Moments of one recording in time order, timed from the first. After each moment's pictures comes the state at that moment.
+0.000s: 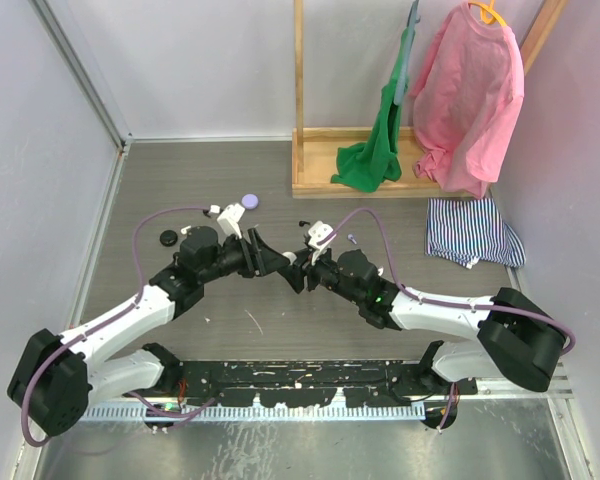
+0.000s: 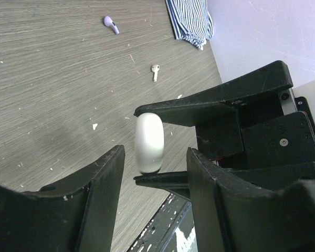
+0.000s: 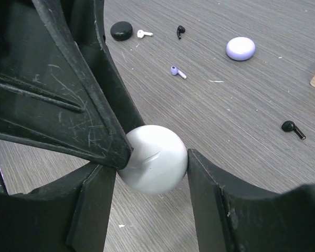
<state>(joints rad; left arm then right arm) -0.60 1.06 0.55 0.21 0.37 -0.79 0.94 1.28 0.51 0.64 0.02 0.14</state>
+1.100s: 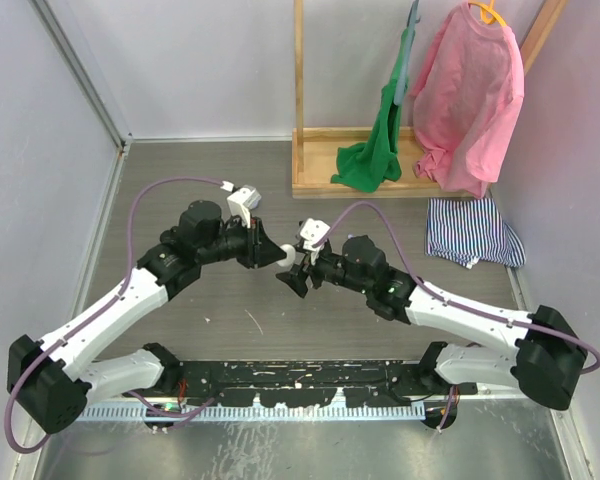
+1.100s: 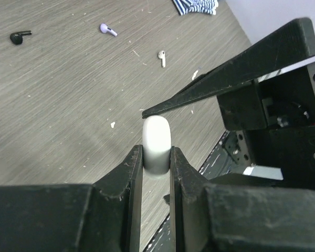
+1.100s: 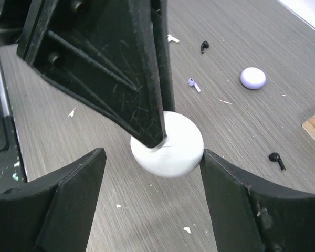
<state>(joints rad) -0.63 1.07 0.85 -0.18 0.40 -0.44 0.94 1.15 0.65 0.34 -0.13 -0.04</state>
